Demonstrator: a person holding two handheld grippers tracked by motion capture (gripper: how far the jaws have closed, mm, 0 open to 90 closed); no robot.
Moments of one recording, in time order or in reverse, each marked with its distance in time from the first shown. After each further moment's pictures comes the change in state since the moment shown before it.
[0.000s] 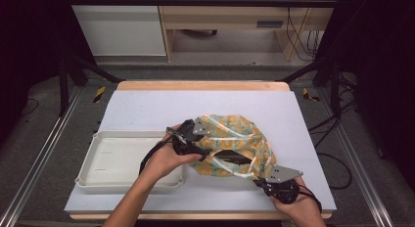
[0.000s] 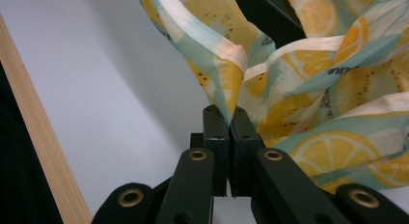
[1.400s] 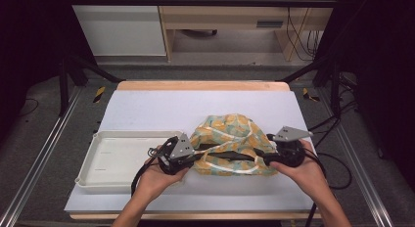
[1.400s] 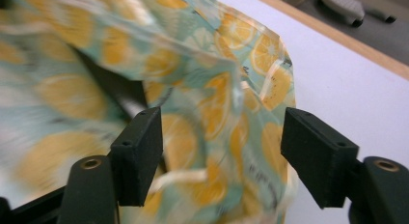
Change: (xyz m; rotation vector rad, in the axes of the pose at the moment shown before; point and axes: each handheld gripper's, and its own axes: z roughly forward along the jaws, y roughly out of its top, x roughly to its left) left arm -0.028 -0.036 -0.041 -0.247 -0.004 -0.003; right arm -0.069 0.073 -0.009 -0.068 -0.125 0.083
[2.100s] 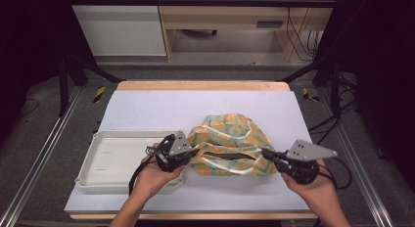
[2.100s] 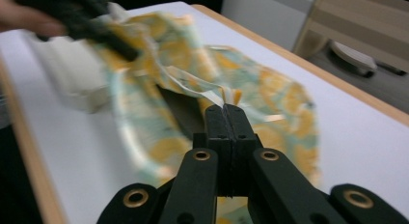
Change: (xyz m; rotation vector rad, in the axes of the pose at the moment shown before) left arm 0.012 -0.009 0.007 0.047 0.100 -0.015; right arm 0.048 -0.001 -0.069 -0.198 0.089 -0.049
